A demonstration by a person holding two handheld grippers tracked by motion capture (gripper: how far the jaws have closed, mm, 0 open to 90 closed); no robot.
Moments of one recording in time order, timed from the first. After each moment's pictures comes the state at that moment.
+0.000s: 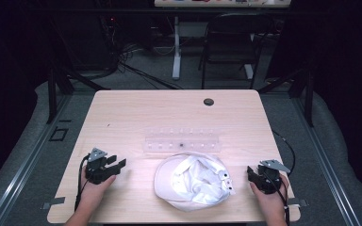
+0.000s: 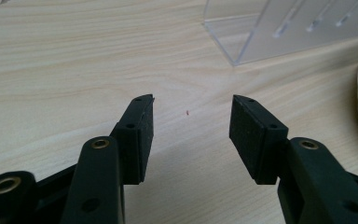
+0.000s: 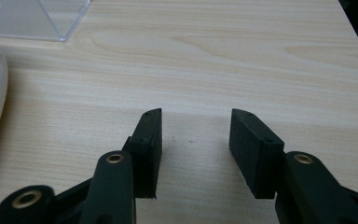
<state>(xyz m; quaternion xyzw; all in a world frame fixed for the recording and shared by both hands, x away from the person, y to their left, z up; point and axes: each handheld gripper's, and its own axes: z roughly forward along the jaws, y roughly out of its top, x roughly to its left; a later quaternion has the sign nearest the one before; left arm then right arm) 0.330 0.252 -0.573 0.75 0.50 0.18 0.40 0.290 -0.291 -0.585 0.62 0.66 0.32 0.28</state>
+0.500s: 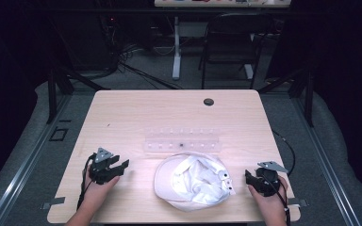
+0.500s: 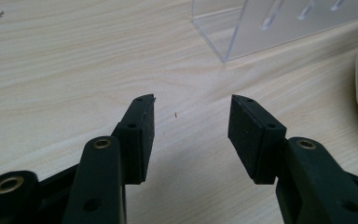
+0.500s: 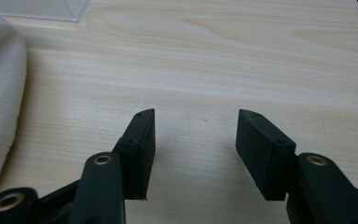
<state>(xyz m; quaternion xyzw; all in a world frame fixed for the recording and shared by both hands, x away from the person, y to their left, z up) 0.328 0.240 -0.567 0.76 0.48 0.19 0.38 0.283 -0.281 -0.577 0.62 0.67 0.30 0.26</state>
